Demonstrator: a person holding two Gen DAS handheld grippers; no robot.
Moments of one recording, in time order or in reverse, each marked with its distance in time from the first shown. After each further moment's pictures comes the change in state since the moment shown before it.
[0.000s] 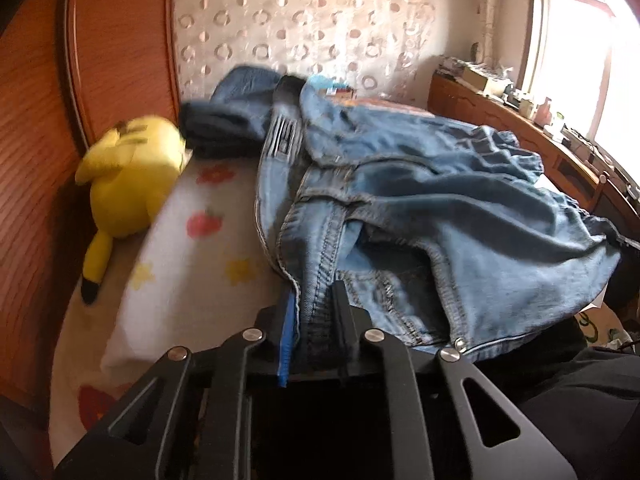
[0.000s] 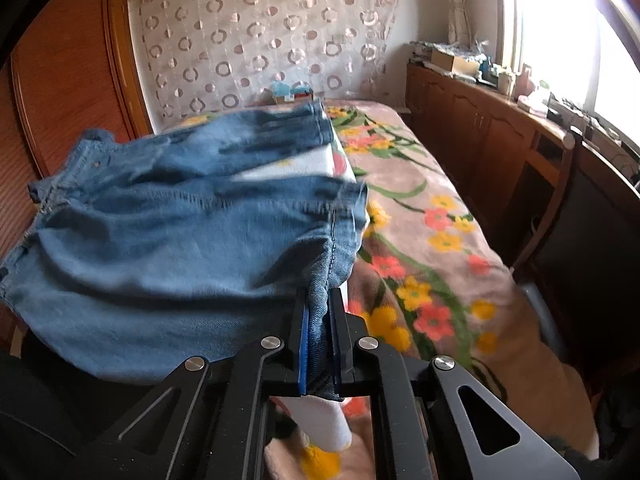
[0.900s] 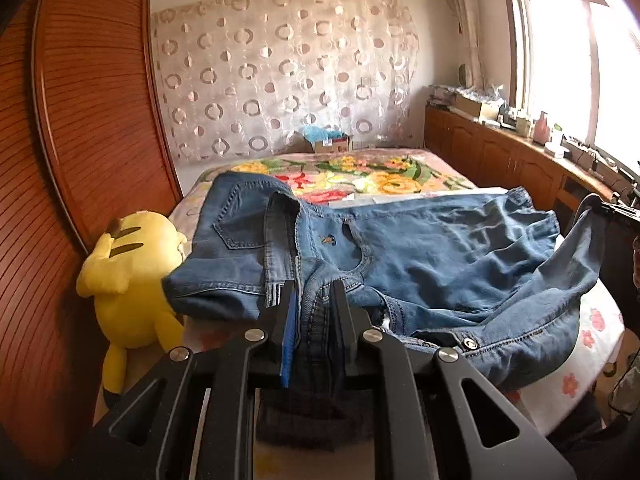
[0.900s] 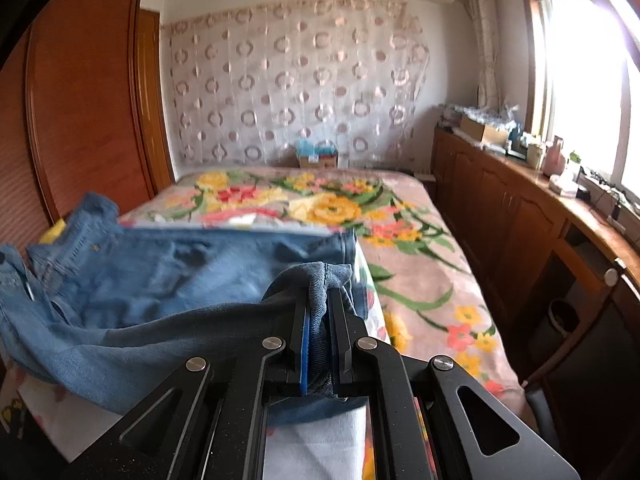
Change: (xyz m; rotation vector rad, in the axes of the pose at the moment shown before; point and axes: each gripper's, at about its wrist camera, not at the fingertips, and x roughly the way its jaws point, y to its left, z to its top) left arm 0.029 -0.006 0.127 0.101 -0.140 0.045; right arm 0.082 0.012 0.070 -0.089 -0.133 0.032
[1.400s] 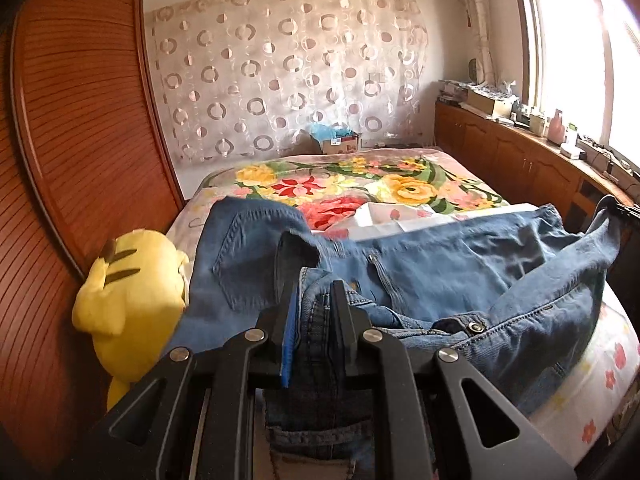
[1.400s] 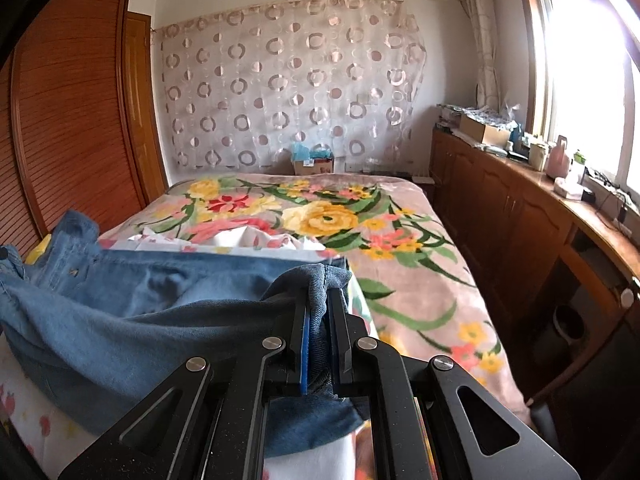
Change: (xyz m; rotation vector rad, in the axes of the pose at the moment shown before) left arm 0.061 0.015 0.062 0.012 0.015 0.028; right arm 0.041 -0.005 0.023 0.017 -0.037 -0.013
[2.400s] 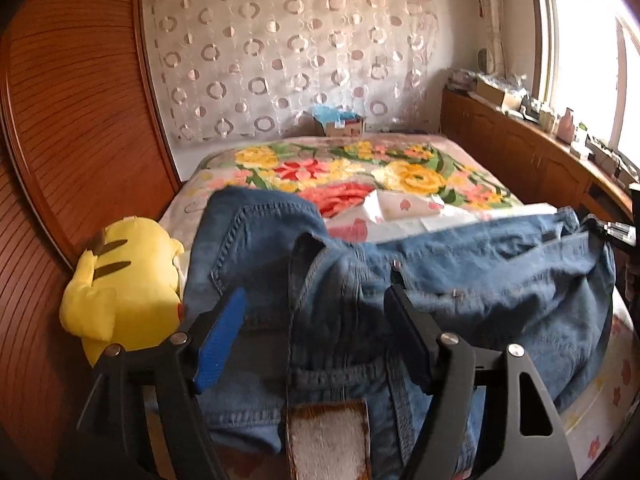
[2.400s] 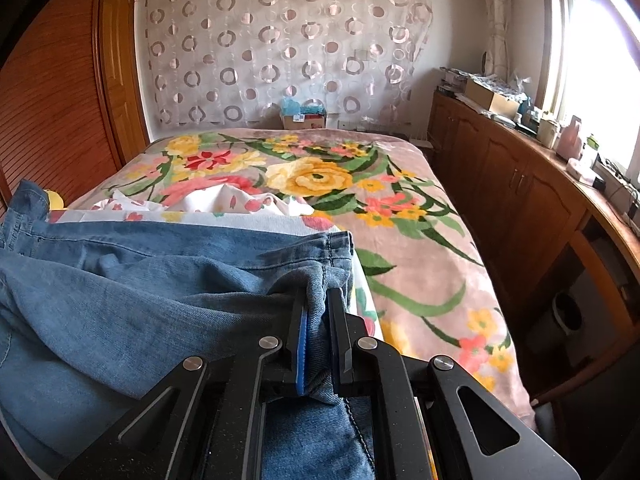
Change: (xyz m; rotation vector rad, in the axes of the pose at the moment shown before) left arm 0.045 0.022 0.008 -0.025 0.082 -0.014; right arm 0.083 0.013 0.023 -0.029 0.150 -0.043
